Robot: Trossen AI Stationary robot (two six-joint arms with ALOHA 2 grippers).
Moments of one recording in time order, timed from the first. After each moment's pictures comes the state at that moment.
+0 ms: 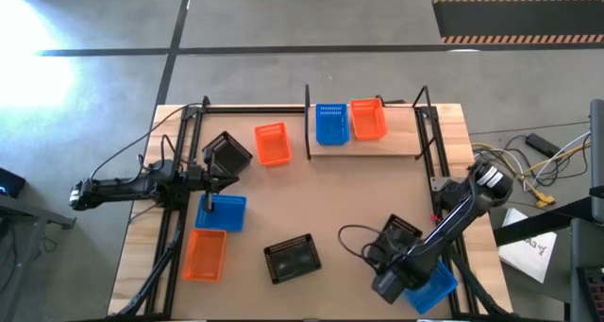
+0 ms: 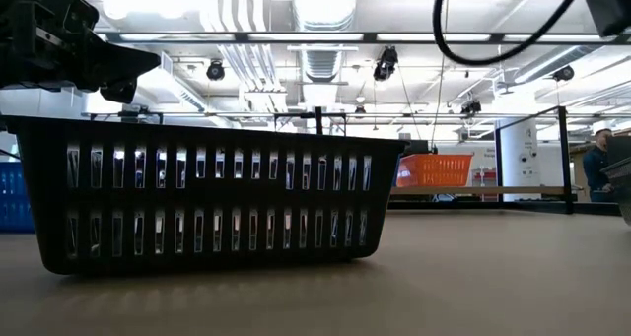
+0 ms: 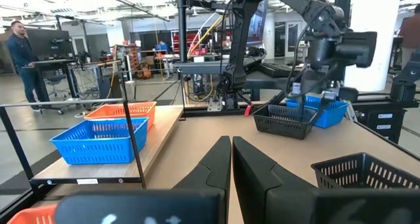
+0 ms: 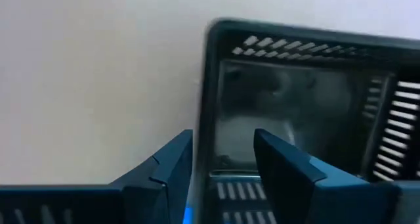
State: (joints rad) left arm 0.08 0.06 0.00 0.10 0.03 0.06; right arm 0.79 1.80 1.22 -1.03 0.09 1.29
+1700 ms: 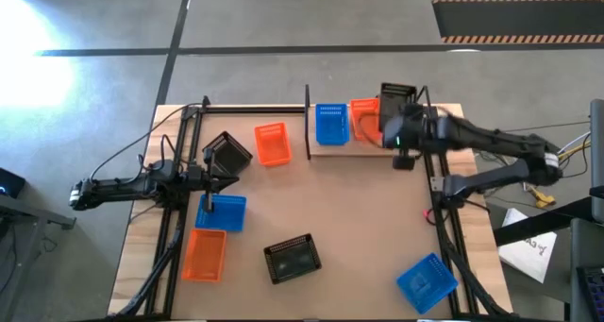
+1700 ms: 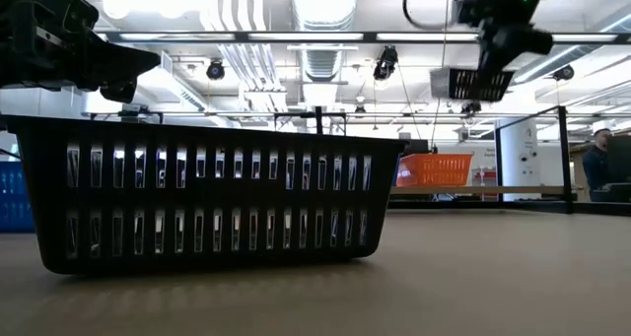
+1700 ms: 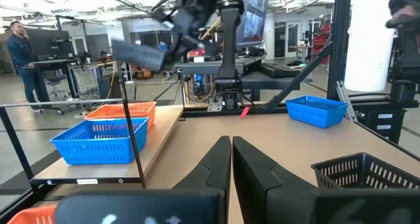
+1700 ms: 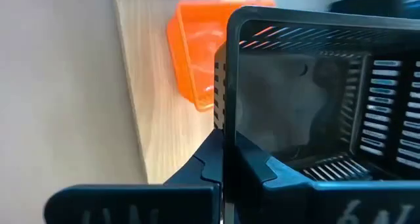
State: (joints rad) left arm 0.08 0.06 0.00 0.10 0.03 0.06; right arm -0.28 1.14 1.14 -1.16 0.50 -0.35
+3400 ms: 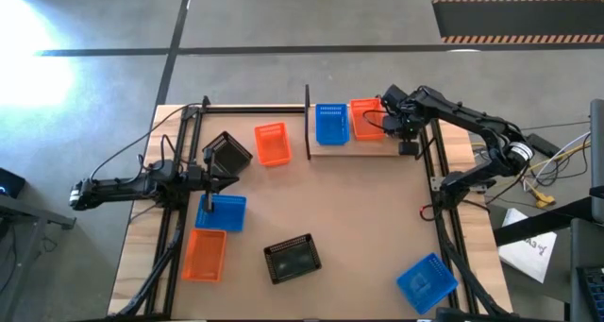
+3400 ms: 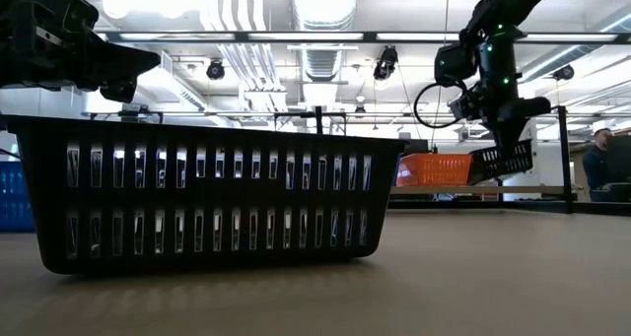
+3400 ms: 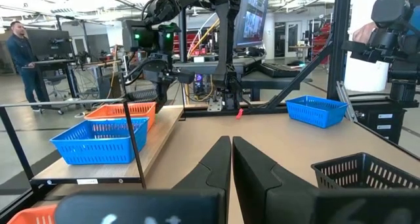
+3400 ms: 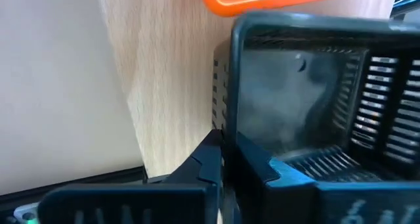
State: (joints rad) left arm 0.08 0.06 0.00 0.10 0.03 0.06; right arm -0.82 1.44 1.06 -1.11 0.21 -0.75
